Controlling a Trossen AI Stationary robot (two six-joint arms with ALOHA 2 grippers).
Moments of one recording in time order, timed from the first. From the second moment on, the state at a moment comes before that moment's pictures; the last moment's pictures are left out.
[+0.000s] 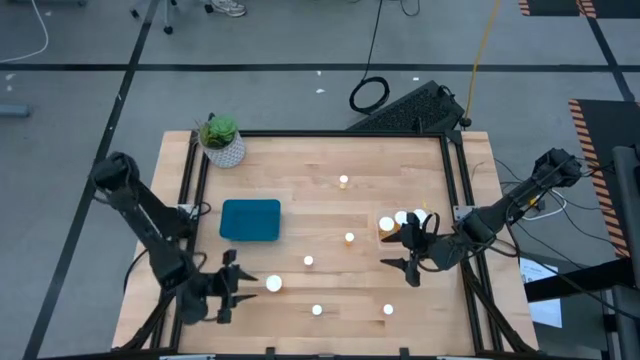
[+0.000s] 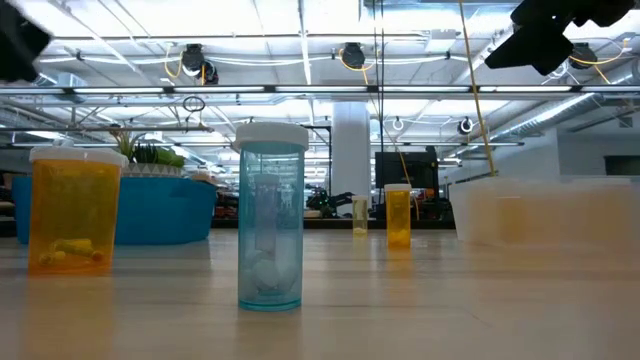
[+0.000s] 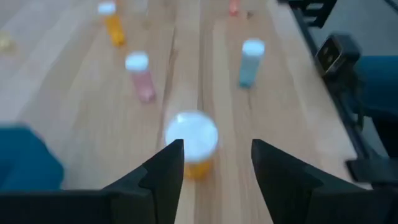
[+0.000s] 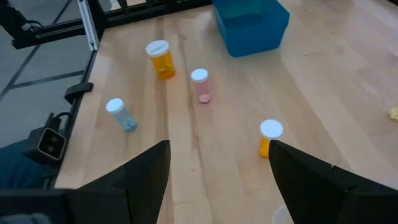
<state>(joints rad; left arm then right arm) -0.99 1.33 0.66 -0.22 -0.74 -0.75 0.61 1.03 0.65 -0.26 0.52 0.58</state>
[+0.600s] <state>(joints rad) -1.01 1.76 0.66 -0.14 -0.81 -1.08 0.61 1.03 0.65 -0.22 0.55 0.56</state>
